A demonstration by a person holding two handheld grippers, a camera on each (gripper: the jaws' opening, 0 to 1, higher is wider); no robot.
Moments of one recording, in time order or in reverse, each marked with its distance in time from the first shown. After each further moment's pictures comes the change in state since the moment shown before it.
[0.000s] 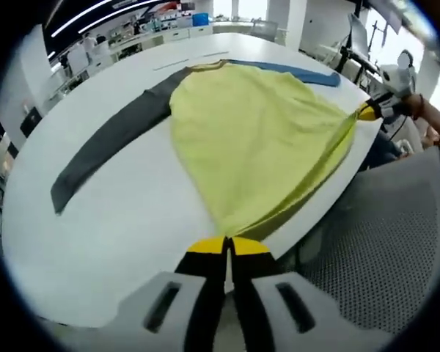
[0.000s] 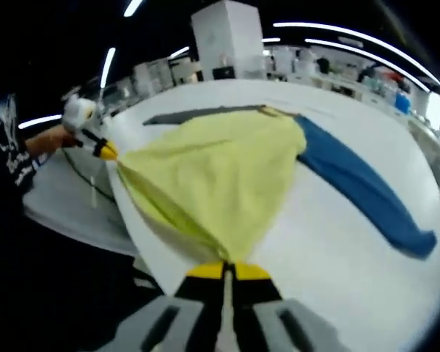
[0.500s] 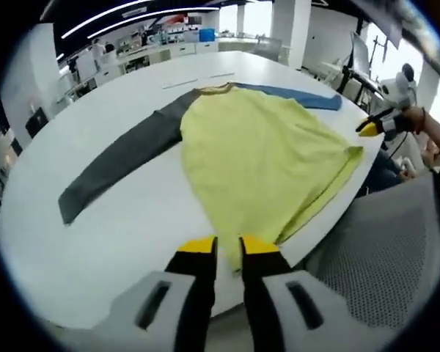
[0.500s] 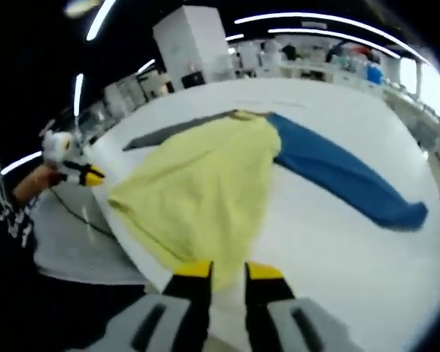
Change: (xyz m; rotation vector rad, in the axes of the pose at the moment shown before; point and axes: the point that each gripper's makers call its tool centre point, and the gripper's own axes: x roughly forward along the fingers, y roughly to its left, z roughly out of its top) left arm -0.015 0.012 0.039 -0.081 -0.114 0.030; right arm -0.011 -0.006 0.031 0.254 -0.005 -0.076
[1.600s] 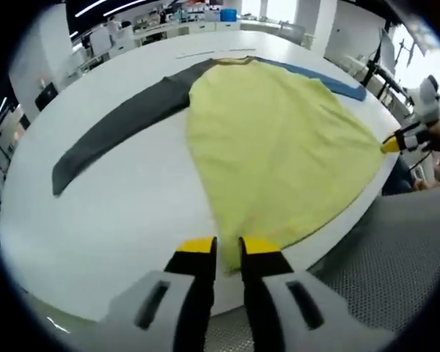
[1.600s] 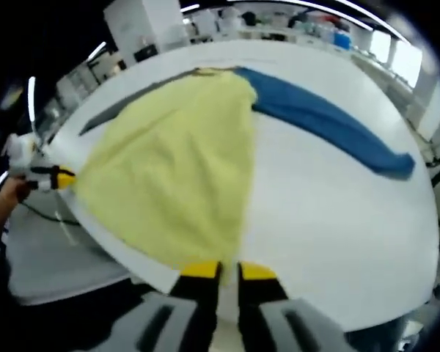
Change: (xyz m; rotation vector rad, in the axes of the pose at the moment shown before) left arm 0.032 0.001 -0.039 -0.065 0.137 0.052; right arm 0.016 0.004 -0.051 0.087 0.198 -0.191
